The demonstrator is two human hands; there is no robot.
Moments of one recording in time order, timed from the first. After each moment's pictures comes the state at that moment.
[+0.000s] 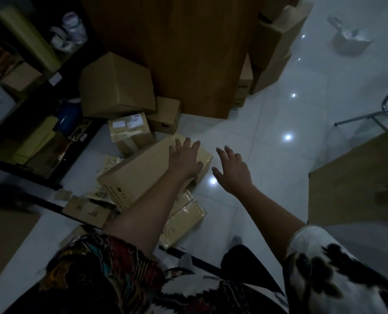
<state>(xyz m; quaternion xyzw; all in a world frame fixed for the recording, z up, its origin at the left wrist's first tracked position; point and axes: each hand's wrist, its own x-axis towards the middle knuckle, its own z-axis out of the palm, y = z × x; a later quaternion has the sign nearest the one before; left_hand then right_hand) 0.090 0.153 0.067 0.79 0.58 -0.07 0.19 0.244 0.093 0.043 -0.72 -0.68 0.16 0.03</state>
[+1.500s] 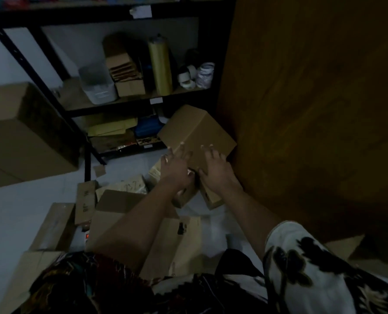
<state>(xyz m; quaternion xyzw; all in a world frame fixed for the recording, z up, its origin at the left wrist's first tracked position) 0.071 0.534 0.067 0.45 0.88 0.04 0.15 0.178 0.631 0.064 -0.31 -0.94 0.16 0.02</state>
